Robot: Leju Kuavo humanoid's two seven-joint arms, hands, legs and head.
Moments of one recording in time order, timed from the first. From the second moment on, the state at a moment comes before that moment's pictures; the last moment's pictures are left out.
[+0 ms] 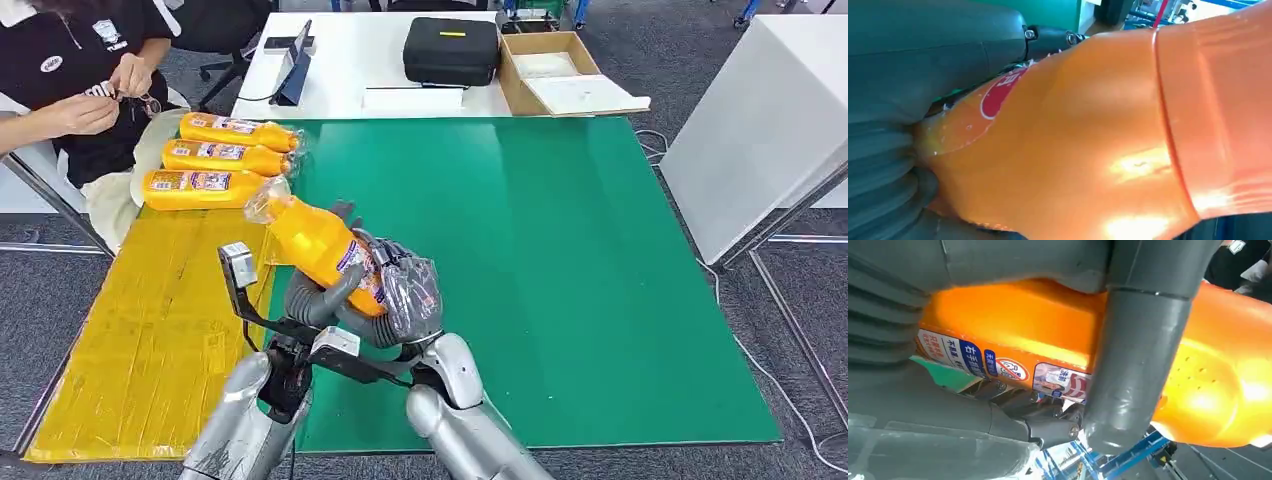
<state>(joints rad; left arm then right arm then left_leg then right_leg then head) -0.26 -0.20 -0.16 -1.22 0.40 -0.29 -0.31 -0.43 0.36 0.63 -0.74 0.98 -0.66 -0.36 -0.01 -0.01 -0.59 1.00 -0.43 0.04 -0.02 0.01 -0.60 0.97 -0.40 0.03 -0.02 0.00</state>
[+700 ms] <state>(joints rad) -0.28 -0.20 -0.14 -1.22 0.42 -0.30 -0.31 -0.46 0.36 0.64 -0.72 1.00 -0.66 -0.34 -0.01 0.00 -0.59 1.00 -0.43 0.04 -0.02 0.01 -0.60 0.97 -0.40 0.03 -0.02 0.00</state>
